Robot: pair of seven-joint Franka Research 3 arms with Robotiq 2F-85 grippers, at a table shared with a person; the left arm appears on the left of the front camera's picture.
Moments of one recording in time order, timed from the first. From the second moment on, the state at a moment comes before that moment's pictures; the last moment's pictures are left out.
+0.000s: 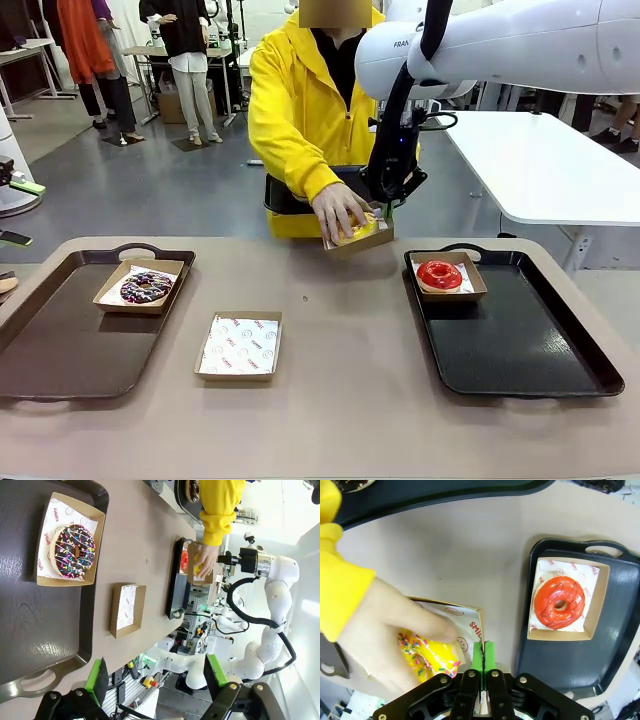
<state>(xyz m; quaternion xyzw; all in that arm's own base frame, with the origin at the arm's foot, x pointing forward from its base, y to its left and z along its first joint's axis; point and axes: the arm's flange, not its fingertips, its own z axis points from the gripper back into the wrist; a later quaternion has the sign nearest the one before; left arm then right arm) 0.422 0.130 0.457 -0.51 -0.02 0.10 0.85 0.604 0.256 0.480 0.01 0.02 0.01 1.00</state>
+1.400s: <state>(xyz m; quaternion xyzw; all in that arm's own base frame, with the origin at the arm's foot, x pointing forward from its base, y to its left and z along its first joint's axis) 0.420 0.108 0.513 -0.44 -0.03 0.05 0.90 0.551 0.203 0.527 -0.02 0.03 0.06 1.00</state>
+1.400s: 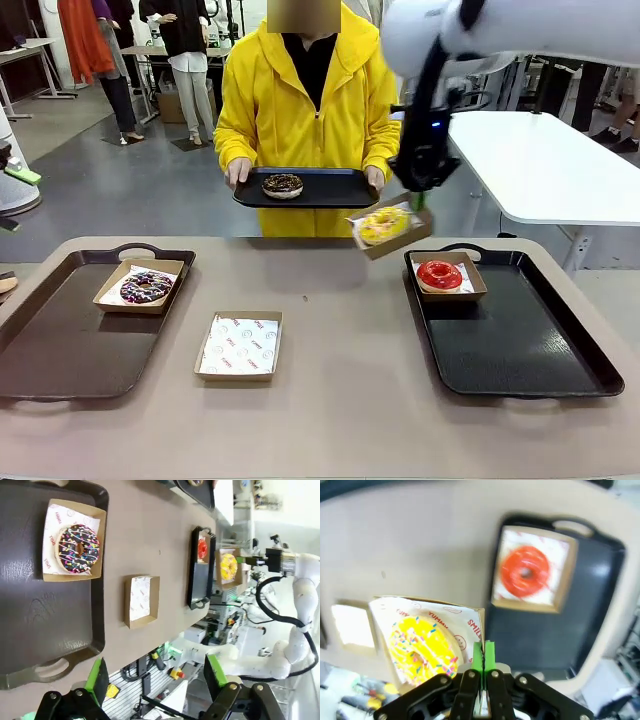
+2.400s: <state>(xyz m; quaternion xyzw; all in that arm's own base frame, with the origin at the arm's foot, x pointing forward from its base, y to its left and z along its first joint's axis) 0.483 -0.121 0.507 -0.20 0.08 0.00 0.98 0.433 0.032 0.454 -0.01 0.04 -0.04 1.00</state>
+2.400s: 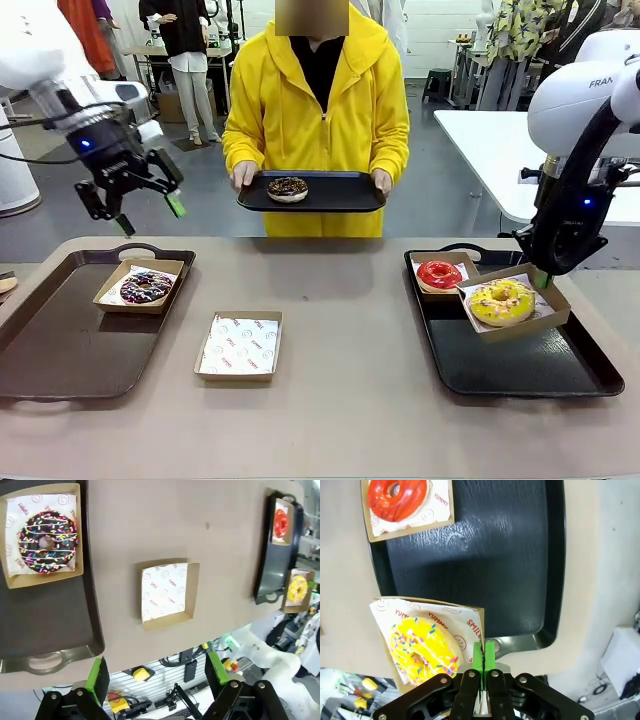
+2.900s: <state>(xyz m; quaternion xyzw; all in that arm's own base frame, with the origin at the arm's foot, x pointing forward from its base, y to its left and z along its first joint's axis) 0.489 -0.178 0.462 -0.12 0.07 0.02 0.99 0.435 0.032 0.452 -0.01 0.04 -0.04 1.00</state>
